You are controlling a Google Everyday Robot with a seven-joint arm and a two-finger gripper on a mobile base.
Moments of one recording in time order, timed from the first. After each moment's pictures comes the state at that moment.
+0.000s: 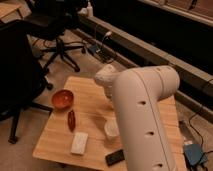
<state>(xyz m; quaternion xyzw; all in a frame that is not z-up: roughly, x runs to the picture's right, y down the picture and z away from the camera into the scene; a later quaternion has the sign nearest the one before) 0.085 0.099 0.936 -0.29 0.24 0.21 0.90</state>
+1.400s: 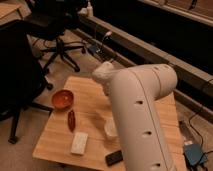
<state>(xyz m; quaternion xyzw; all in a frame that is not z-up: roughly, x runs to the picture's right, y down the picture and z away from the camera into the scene) 0.077 0.082 0.926 -0.29 0.24 0.20 0.90</state>
